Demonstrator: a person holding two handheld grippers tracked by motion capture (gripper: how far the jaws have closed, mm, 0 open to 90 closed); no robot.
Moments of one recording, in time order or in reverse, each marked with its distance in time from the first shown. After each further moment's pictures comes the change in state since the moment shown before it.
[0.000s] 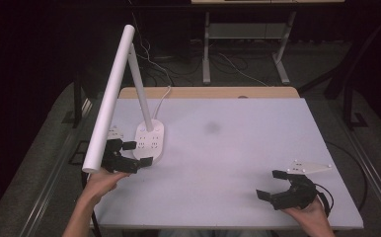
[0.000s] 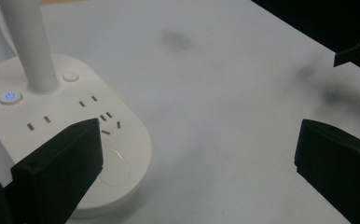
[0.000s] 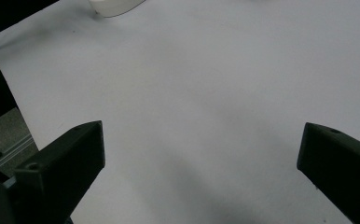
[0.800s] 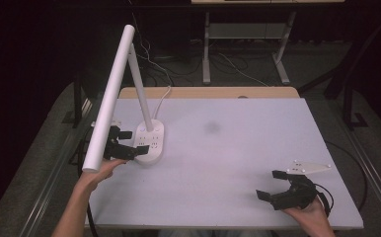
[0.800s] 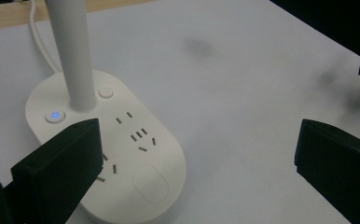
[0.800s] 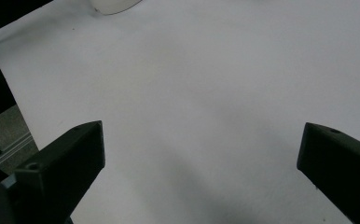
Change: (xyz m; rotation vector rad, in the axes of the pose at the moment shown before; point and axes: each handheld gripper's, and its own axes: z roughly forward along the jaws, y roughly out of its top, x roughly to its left) left arm 0.022 0.026 -0.002 0.033 0.047 0.005; right arm 0.000 0.000 0.000 0.006 0.000 -0.008
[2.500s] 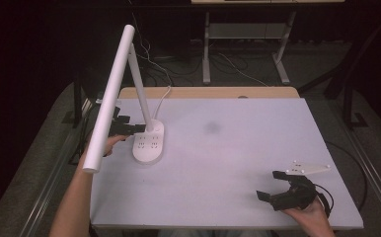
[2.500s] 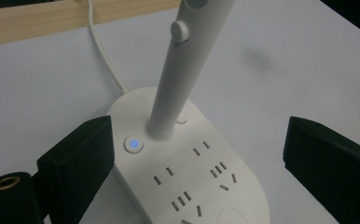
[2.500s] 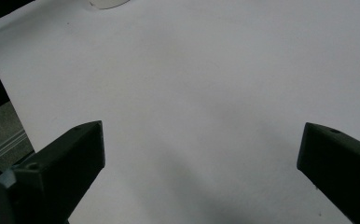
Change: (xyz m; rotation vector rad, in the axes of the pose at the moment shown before) left arm 0.064 0.030 0.026 0.054 0.079 -0.061; right arm 0.000 -0.002 0.001 0.015 -0.012 -0.002
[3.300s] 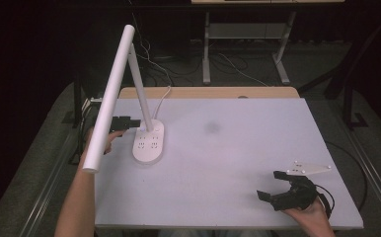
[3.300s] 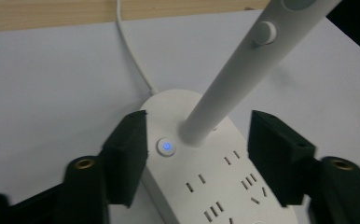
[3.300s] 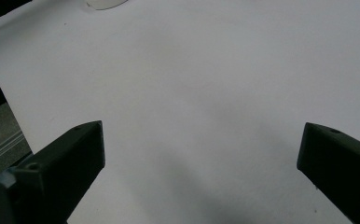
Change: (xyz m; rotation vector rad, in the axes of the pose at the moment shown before) left arm 0.030 -0.007 0.007 -0.046 0.007 -0.123; right arm 0.000 -0.001 -0.001 -0.005 -0.014 0.001
